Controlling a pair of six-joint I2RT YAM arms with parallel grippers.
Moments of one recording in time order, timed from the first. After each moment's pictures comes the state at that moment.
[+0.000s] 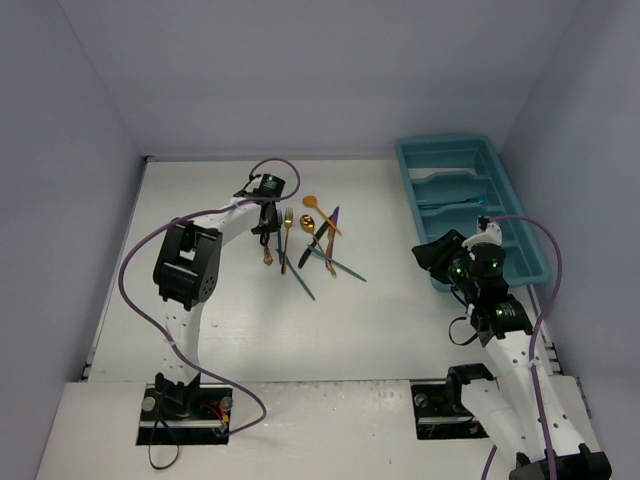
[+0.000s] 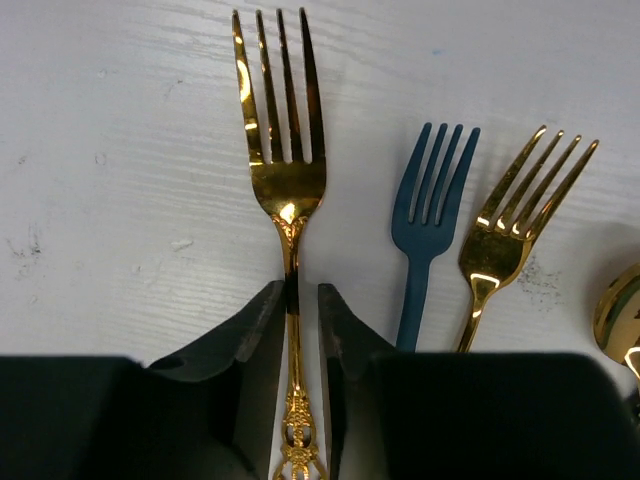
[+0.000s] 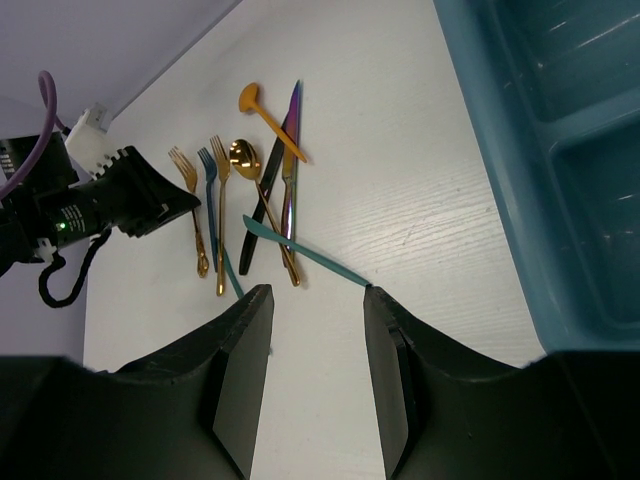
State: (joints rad) left arm -0.38 2.12 1.58 -0.50 -0.30 -0.49; right arm 0.12 0.71 0.58 -0.27 -0.15 0.72
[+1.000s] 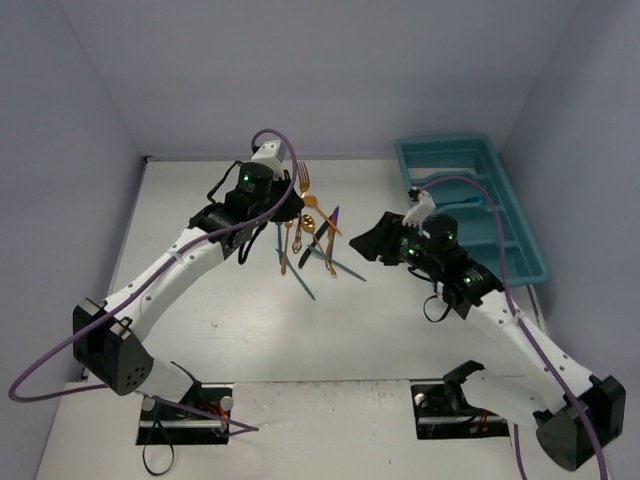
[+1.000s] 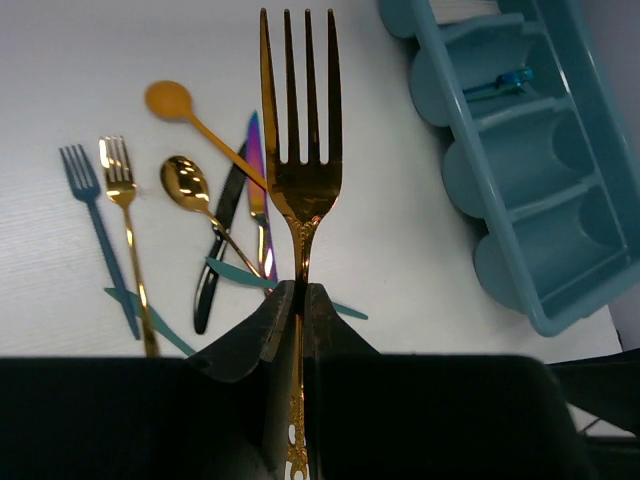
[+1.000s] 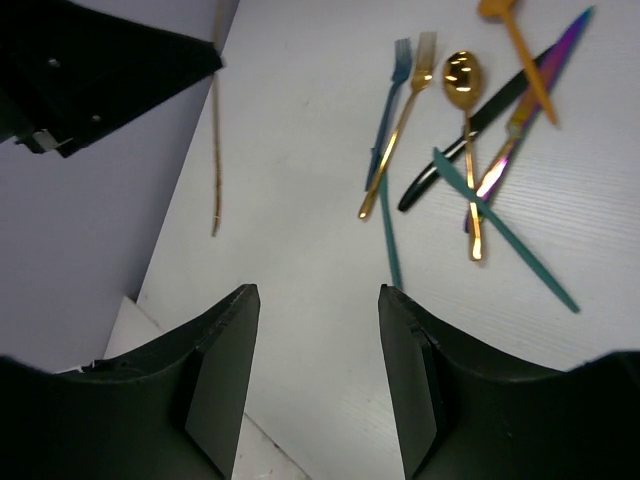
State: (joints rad) left arm -0.60 1.45 1.36 -0.37 -0.03 -0.52; right arm 0.52 1.00 0.81 -0.13 -0.24 0.67
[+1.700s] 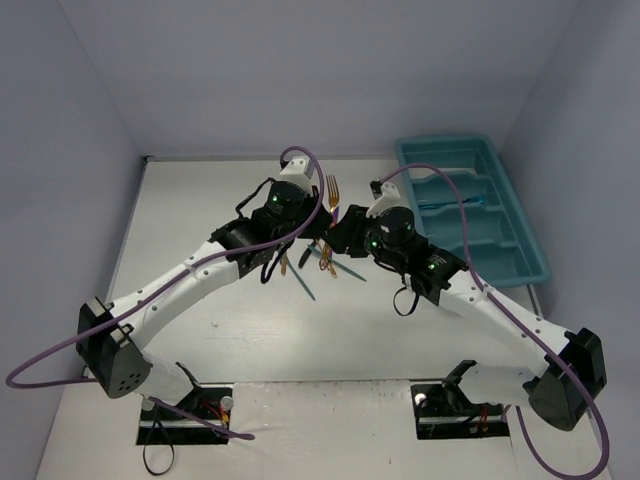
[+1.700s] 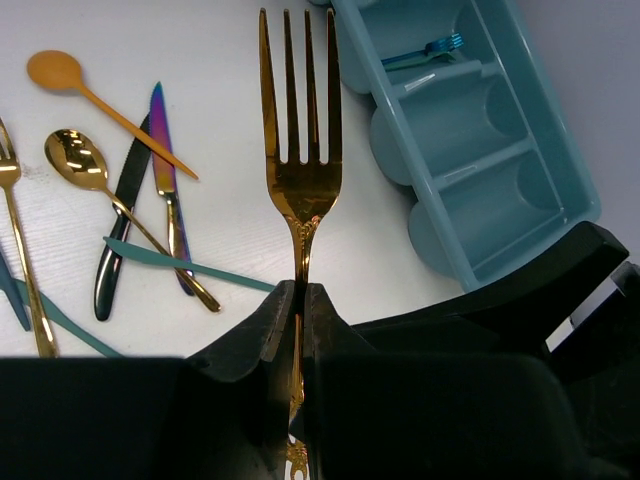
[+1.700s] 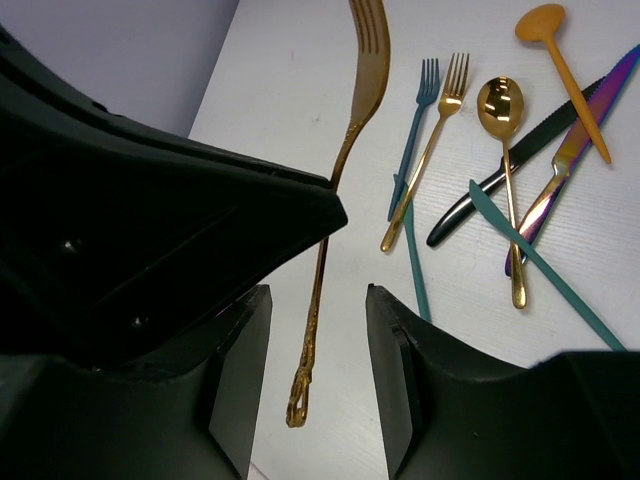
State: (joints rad) left arm -0.79 1.44 1.35 -0.33 -0.13 -0.60; right arm 0.71 1.20 0.94 -0.07 -0.02 0.67
